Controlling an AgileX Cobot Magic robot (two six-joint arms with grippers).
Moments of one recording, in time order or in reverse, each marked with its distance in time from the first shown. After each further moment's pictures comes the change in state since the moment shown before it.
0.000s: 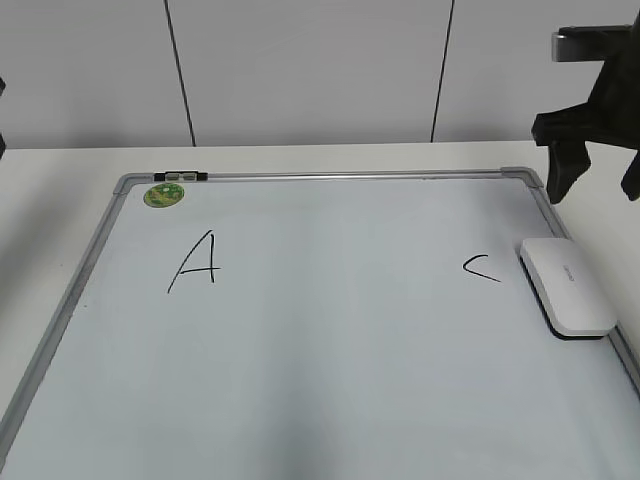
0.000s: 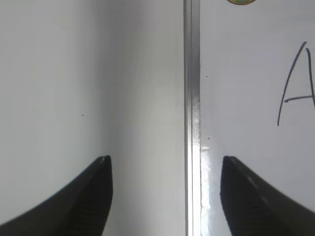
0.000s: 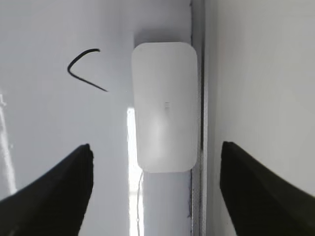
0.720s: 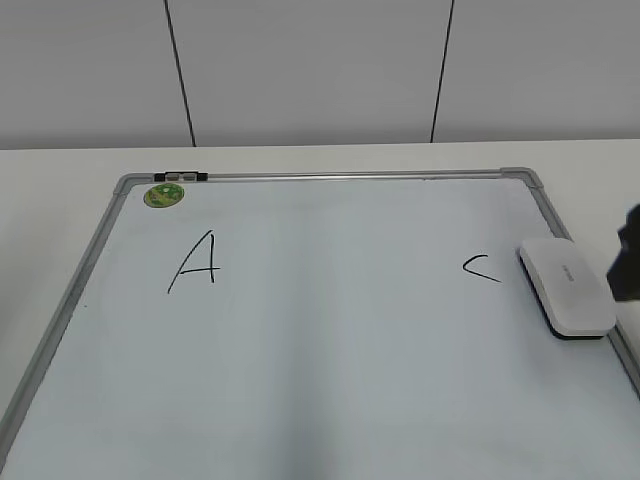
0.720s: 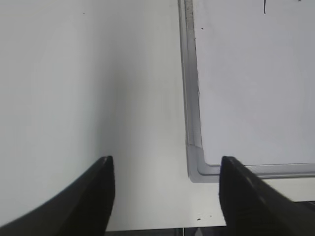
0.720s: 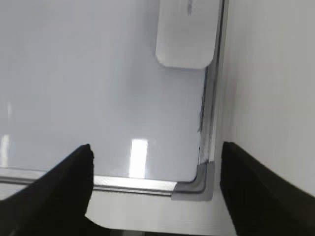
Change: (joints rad) left arm -0.026 -0.803 0.705 0.012 -0.082 0.000; right arm 0.118 -0.589 0.594 -0.012 -0.201 0.032
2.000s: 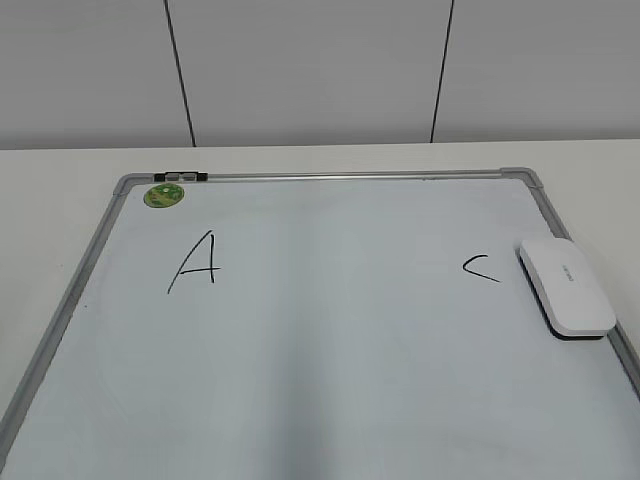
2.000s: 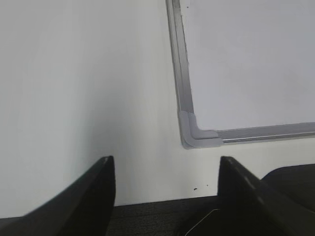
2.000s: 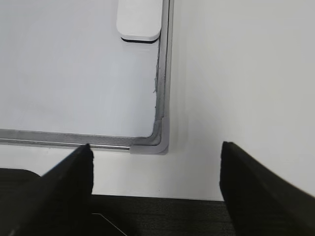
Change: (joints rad) left arm -0.049 -0.473 0.238 0.002 0.083 -0.002; right arm 0.000 -0.820 0.375 -0.104 0.130 -0.005
